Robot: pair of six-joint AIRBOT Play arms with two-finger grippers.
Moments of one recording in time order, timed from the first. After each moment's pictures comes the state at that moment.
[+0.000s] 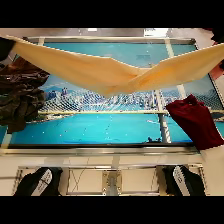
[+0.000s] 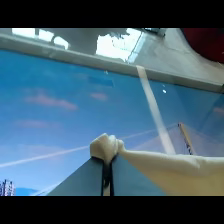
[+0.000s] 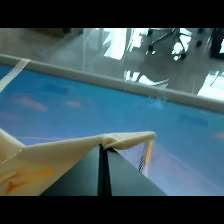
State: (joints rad) left arm 0.26 -0.80 1.50 0.96 -1.05 -1.39; right arm -0.51 -0.70 1.64 -0.79 1.27 1.04
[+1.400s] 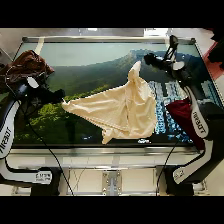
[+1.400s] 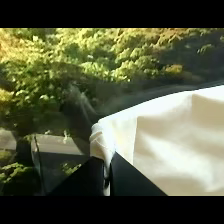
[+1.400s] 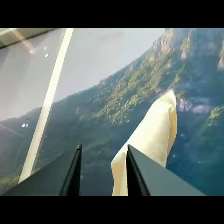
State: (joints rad) left arm 0.11 -1.51 1.20 1.28 -1.02 -1.57; right arm -0.01 -1.76 1.62 -0.59 0.47 0.99
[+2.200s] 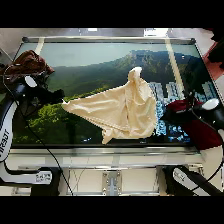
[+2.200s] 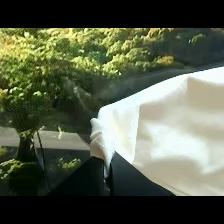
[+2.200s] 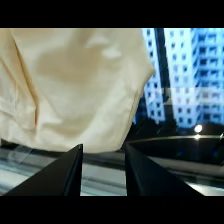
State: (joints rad) left arm 0.11 -1.47 1.20 1.28 -1.07 -1.55; right arm -0.31 -1.08 0.70 -0.99 1.28 1.33
